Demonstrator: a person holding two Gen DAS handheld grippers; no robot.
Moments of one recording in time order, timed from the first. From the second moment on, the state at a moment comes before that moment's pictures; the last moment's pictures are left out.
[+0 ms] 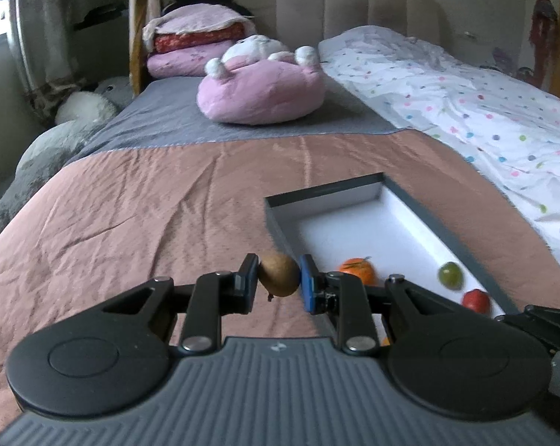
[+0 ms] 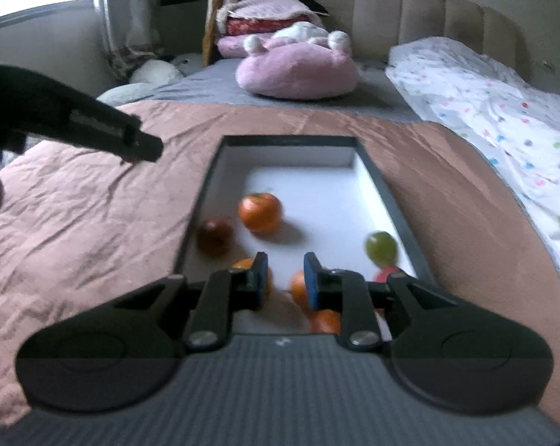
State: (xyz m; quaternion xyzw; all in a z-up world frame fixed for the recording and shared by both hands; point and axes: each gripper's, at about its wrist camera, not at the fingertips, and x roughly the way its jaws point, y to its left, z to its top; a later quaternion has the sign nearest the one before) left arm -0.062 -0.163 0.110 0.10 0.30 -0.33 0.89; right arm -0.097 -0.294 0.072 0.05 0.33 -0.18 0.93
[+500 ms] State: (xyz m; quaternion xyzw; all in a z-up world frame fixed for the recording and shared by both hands) left arm -0.116 -0.202 0.113 0.13 0.31 -0.35 0.87; right arm -0.156 -0.307 0.092 0.06 0.29 -0.20 0.93
